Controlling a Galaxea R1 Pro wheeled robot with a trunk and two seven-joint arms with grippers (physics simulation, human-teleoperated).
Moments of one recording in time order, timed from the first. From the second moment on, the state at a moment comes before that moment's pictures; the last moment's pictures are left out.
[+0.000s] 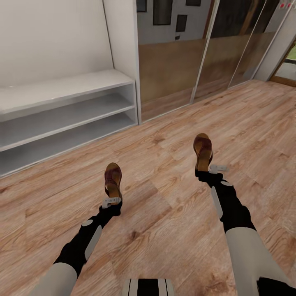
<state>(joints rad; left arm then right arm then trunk) -0.58 -0.03 -0.04 -0.79 0.19 0.11 -0.15 -0.80 0.00 -0.19 -1.00 0.07 0.39 0.00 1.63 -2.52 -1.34</state>
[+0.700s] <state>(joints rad) -0.58 -0.03 -0.04 -0.79 0.19 0.11 -0.15 -0.80 0.00 -0.19 -1.00 0.08 0.39 0.00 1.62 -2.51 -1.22</state>
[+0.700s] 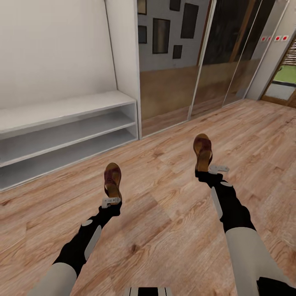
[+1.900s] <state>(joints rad) -0.58 -0.03 -0.04 -0.79 0.18 0.11 -0.15 -0.80 0.00 -0.19 -0.99 0.08 0.39 0.00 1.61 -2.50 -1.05</state>
